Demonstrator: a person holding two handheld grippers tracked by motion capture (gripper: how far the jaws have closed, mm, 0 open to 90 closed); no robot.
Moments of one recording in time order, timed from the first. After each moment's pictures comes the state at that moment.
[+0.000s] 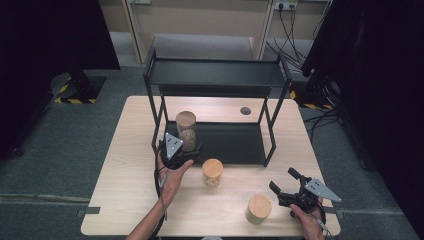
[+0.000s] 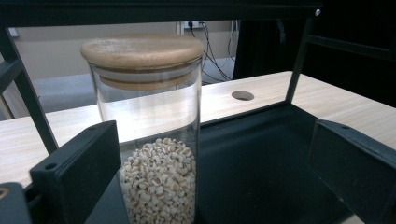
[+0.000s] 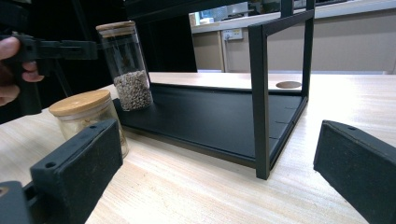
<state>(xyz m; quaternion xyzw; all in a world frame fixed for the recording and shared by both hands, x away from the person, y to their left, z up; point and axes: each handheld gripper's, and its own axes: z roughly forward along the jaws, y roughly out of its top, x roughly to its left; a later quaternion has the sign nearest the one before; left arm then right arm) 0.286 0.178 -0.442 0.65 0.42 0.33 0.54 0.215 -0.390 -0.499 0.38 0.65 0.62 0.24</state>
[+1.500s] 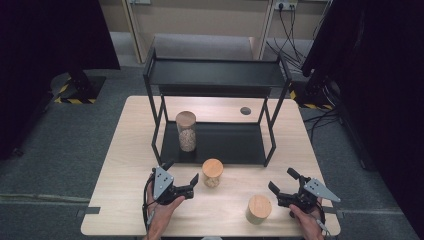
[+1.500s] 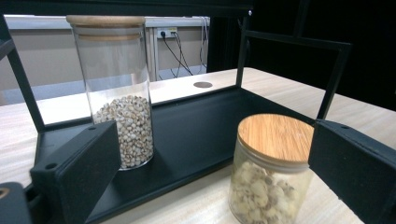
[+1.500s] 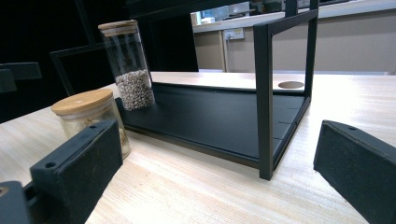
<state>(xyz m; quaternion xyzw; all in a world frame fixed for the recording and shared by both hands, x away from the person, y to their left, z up) 0.199 0.205 -0.475 0.65 0.38 0.31 0.58 0.215 -0.388 -0.499 0.38 0.65 0.62 0.24</state>
